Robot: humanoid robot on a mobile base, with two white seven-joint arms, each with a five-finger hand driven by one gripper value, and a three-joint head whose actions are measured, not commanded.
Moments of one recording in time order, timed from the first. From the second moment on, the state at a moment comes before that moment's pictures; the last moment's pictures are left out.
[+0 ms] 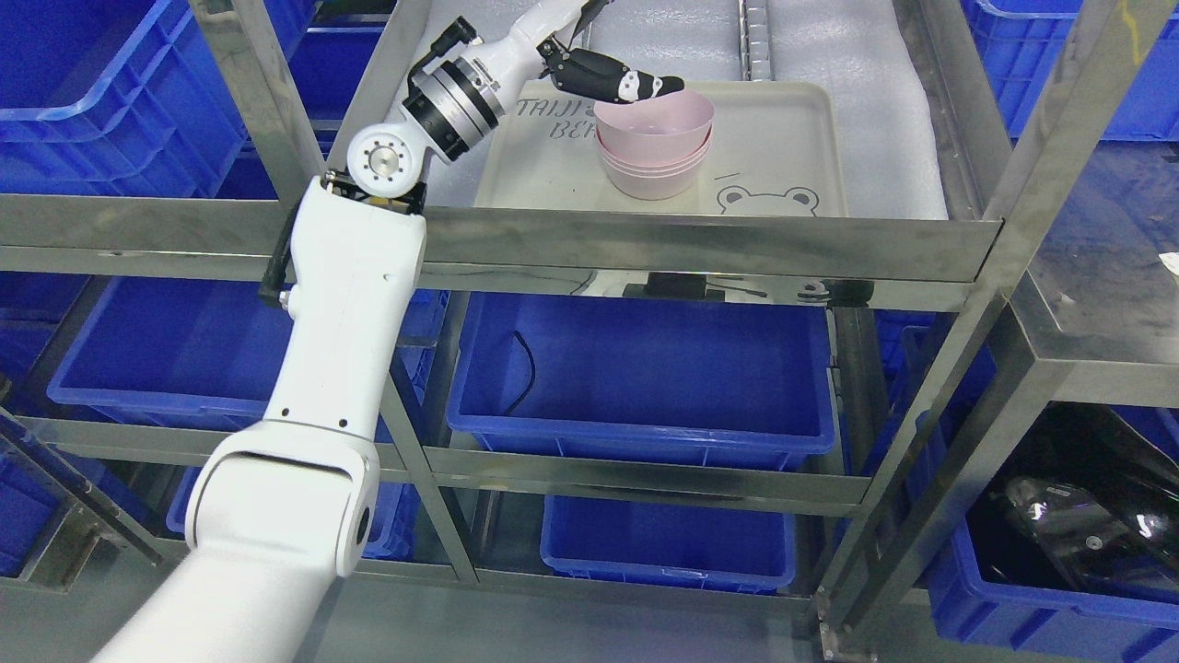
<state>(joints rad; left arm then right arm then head) -0.90 0.02 -0.21 -1.00 -0.07 -0.46 -0.50 0.00 0.00 0.20 0.00 0.13 -0.08 -0.05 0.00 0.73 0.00</state>
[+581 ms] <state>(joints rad) -0.36 0.01 -0.51 -1.30 -0.10 -0.68 -0.35 0.00 0.00 0.20 0.00 0.13 -0.08 -0.04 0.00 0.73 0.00</state>
